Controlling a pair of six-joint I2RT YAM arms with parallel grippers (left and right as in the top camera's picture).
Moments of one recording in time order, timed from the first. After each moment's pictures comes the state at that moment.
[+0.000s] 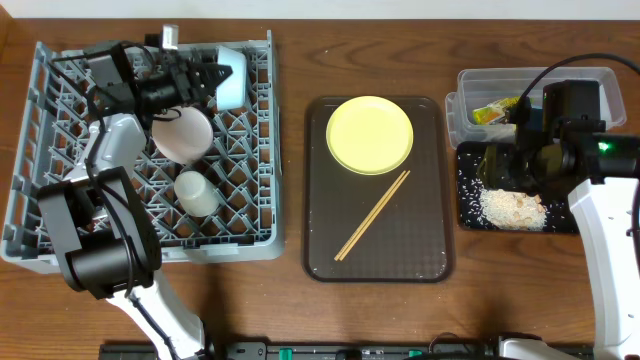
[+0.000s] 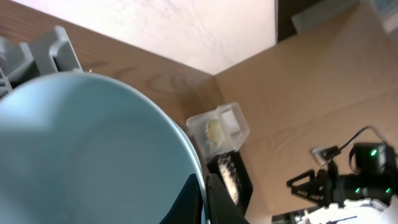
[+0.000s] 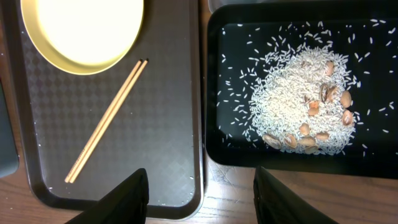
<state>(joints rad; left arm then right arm) 0.28 2.00 1.36 0.12 1.33 -0.56 -0.03 1.39 1.33 -1.18 -0.16 0.07</state>
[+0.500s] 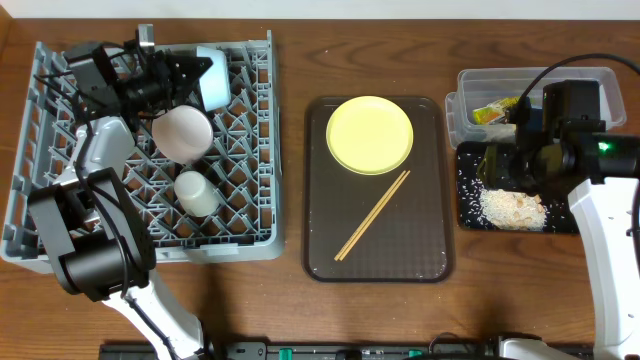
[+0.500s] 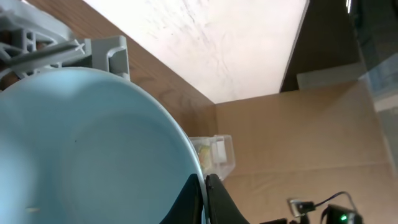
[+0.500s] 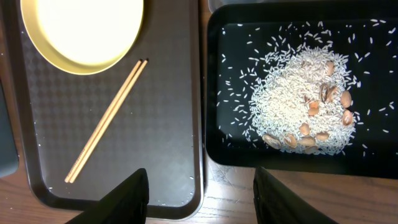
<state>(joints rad) 0.33 2.00 1.36 0.15 1.25 -0.86 -0.03 1.39 1.33 -1.18 -0.16 0.07</state>
